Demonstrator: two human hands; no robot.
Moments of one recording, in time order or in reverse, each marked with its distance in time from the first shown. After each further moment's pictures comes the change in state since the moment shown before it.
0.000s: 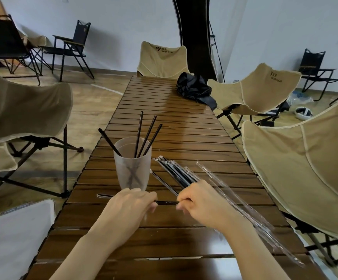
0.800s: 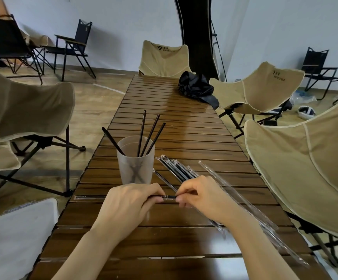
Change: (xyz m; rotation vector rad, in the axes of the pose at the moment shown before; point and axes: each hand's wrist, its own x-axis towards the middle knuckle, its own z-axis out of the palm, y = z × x) left_hand -0.008 -0.013 0.008 -0.211 -0.020 -0.150; right_hand 0.007 -0.002 -0.003 0.240 -0.031 0.108
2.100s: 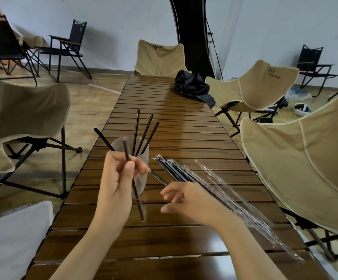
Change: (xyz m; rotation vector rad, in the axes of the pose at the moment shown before) left_hand 0.012 0.022 -0.015 -1.080 0.475 -0.246; right_hand 0.003 -0.001 0.016 0.083 -0.042 0.073
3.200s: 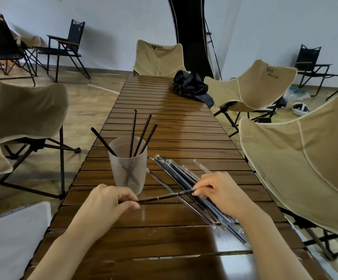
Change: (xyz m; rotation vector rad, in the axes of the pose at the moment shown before) left_hand 0.000 -0.021 -0.042 0.944 -0.478 -0.202; right_hand -0.016 0.031 -0.046 -0.121 0.212 -0.042
